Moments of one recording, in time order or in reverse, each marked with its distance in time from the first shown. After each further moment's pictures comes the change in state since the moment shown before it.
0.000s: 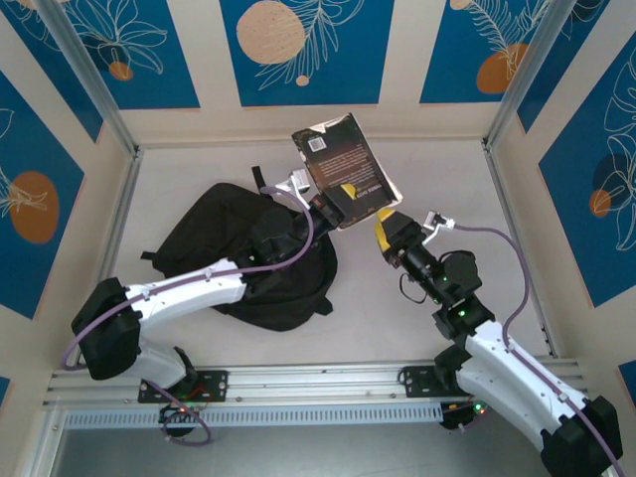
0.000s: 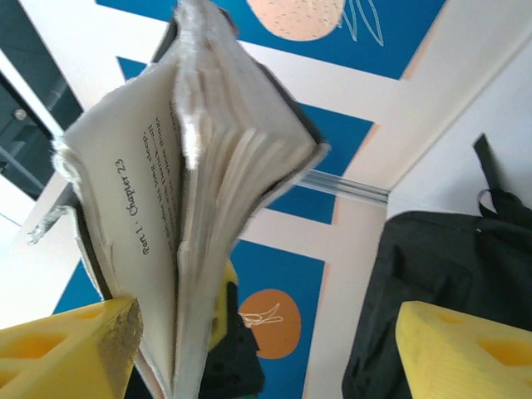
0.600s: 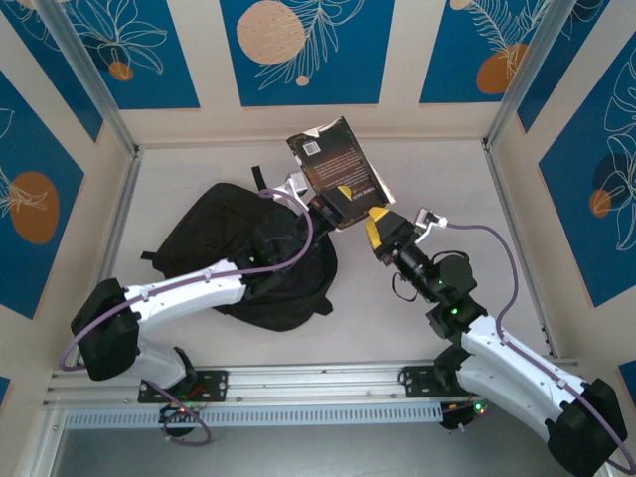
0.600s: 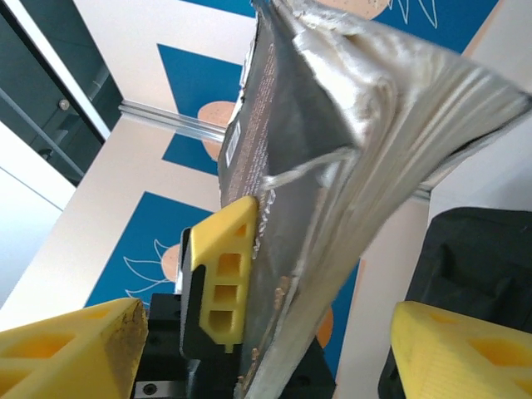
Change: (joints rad) left arm -0.009 -0.007 0.000 -0.067 -0.077 -0.017; right arm 0.088 0.050 0.004 0.118 0.048 0.005
